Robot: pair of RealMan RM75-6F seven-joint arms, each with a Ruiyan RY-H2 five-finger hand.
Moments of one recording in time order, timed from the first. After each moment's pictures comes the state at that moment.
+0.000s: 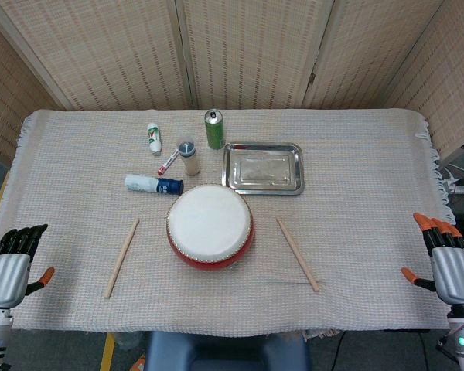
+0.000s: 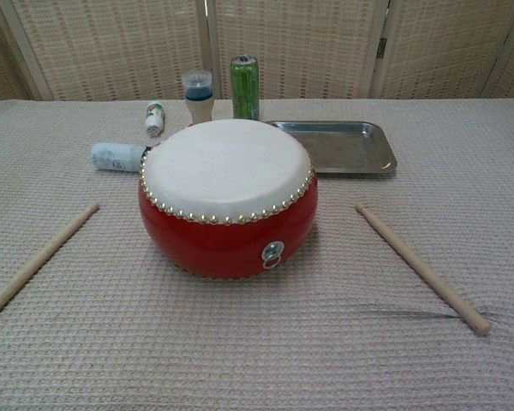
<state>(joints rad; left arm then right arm) -0.13 -1.18 -0.07 -1.58 1.46 1.46 0.19 0.07 -1.08 0.08 -1.69 -1.45 1.45 -0.08</state>
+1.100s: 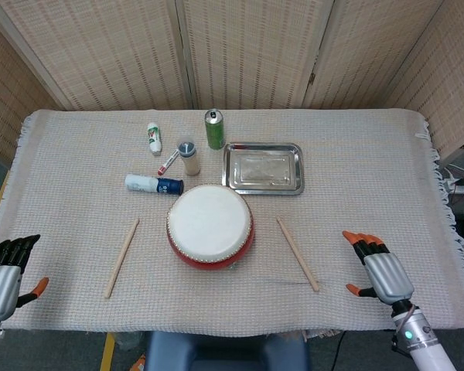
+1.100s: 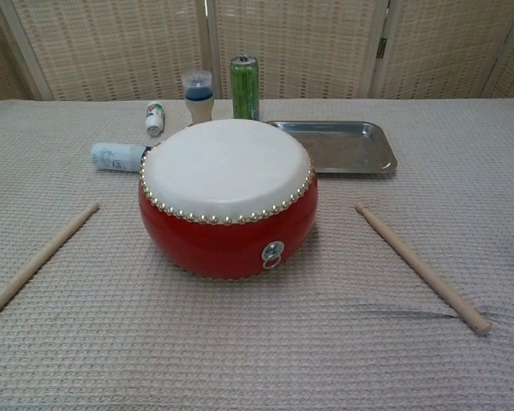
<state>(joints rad) -0.08 -1.18 -0.03 -1.52 1.50 1.51 0.07 0.20 -1.23 0.03 -1.71 -1.48 1.20 -0.13</state>
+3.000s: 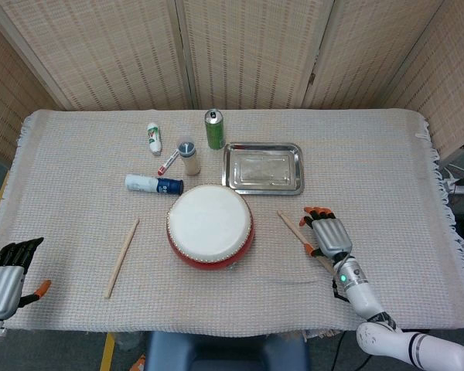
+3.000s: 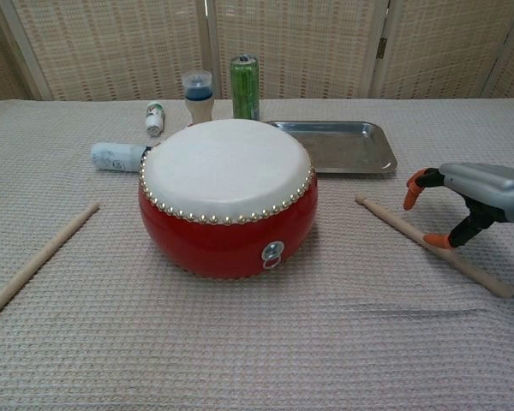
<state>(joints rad) -0.10 -1.21 -0.02 -1.44 1.49 1.45 -0.01 0.53 -1.56 0.19 -1.41 -1.05 0.92 -0.39</state>
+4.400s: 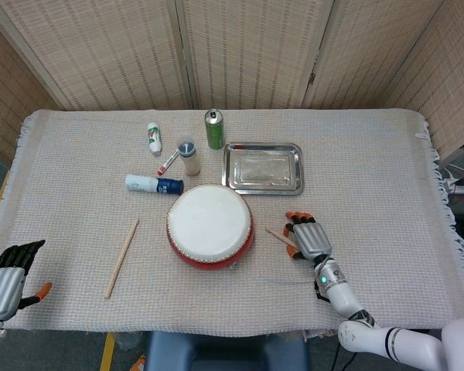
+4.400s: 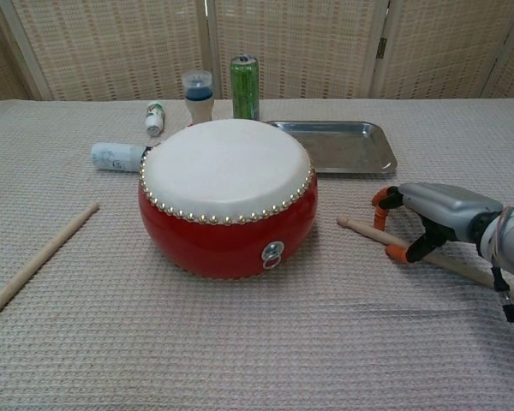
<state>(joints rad) -0.10 -1.21 -0.01 -1.43 1.49 1.43 -0.05 0.59 -1.67 0.14 -1.33 -1.06 0.92 -0.32</state>
